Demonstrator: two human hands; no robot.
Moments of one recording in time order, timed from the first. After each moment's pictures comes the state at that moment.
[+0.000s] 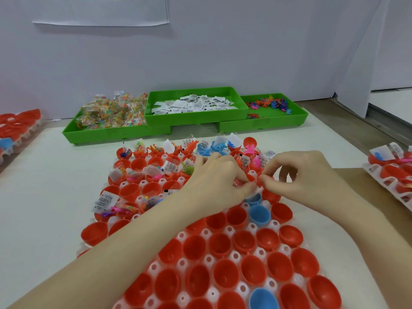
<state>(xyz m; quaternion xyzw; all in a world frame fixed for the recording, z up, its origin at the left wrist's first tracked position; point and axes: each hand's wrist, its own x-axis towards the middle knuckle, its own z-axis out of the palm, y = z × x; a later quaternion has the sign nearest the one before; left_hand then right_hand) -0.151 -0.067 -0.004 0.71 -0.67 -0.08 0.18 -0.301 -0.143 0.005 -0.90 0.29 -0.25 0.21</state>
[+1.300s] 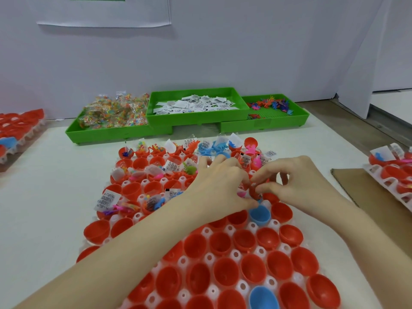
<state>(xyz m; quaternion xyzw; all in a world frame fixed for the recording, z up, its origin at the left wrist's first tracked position) -0.155 -0.064 -0.006 0.70 -0.70 -0.05 0.12 -0.293 -0.143 -0.003 -0.89 0.28 -0.23 0.28</state>
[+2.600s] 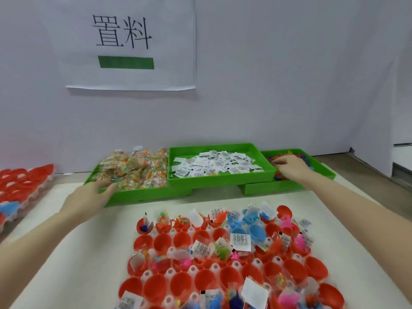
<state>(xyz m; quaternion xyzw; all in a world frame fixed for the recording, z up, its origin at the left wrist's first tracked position) 0.134 -0.045 -0.012 0.92 -0.33 -0.03 0.21 -0.178 -0.335 0.001 -0.81 0.52 -0.18 0.21</state>
